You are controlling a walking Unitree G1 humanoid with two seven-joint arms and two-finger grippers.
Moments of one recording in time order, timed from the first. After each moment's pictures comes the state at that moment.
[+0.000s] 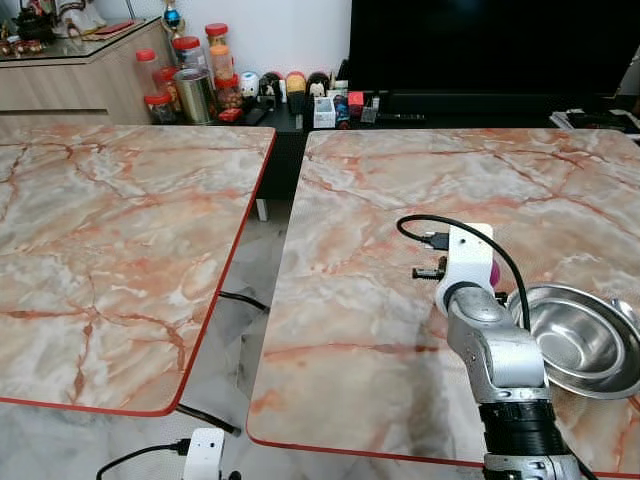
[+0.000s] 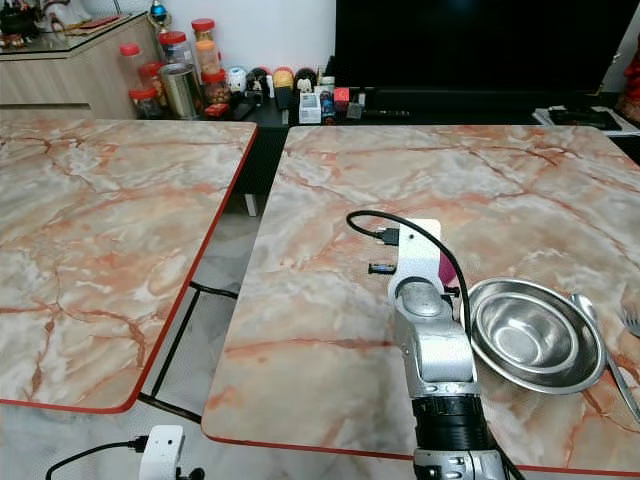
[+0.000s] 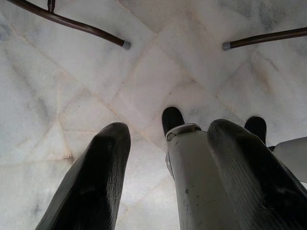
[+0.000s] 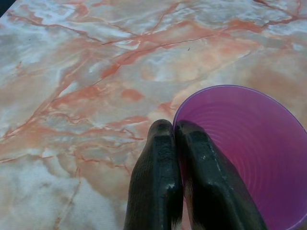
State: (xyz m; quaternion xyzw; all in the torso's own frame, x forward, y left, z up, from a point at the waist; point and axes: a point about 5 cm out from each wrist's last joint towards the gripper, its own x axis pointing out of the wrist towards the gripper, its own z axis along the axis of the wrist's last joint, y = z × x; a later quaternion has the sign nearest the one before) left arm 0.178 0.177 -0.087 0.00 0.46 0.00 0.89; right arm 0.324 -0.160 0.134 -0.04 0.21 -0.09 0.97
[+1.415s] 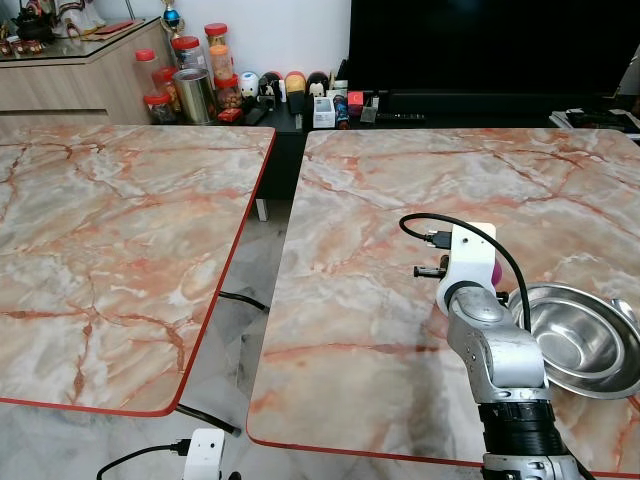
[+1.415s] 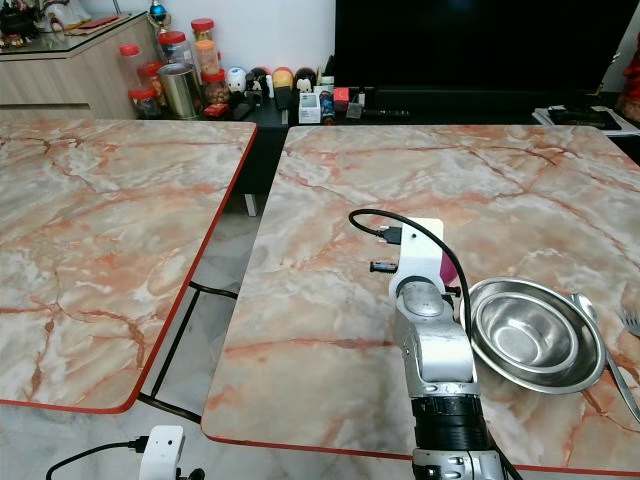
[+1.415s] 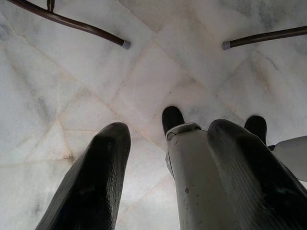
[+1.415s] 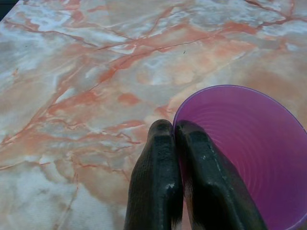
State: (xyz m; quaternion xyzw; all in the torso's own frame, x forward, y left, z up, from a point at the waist) left arm 0.178 0.177 -0.087 0.00 0.46 0.00 0.89; right arm 0.325 -0.161 0.135 -0.03 0.20 -0.10 0.97
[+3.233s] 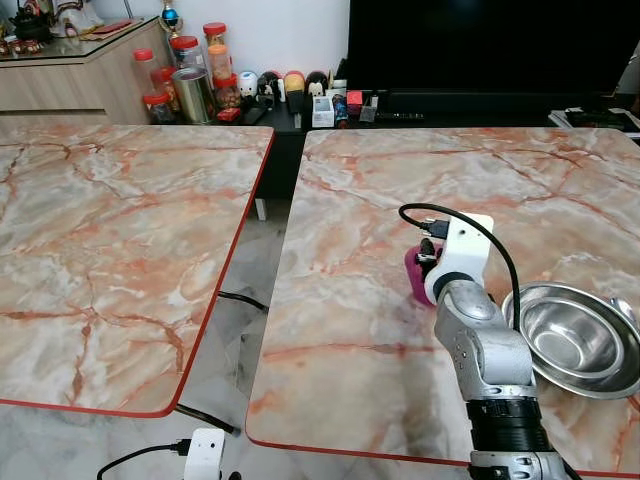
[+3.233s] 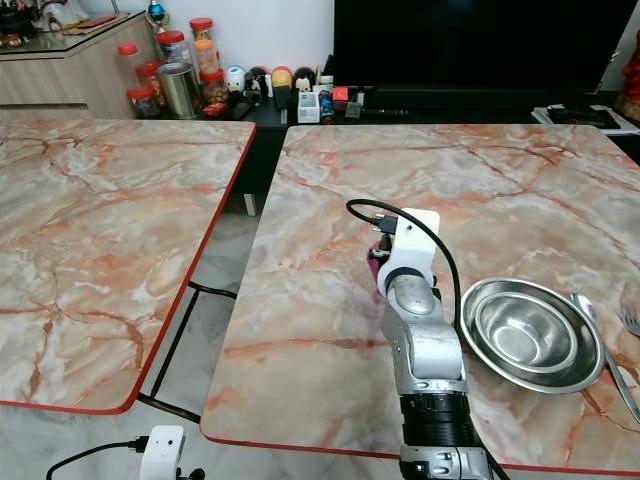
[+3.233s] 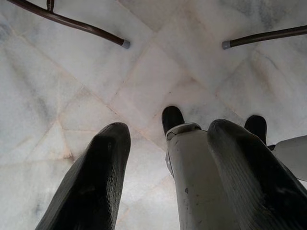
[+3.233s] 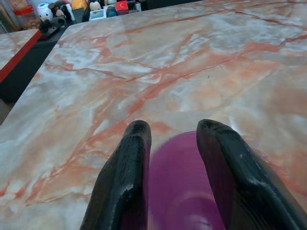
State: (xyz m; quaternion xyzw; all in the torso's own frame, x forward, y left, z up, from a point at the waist) left arm 0.178 0.177 -0.087 0.00 0.46 0.00 0.89; right arm 0.332 -0.147 0.142 0.02 0.14 -0.07 0.99
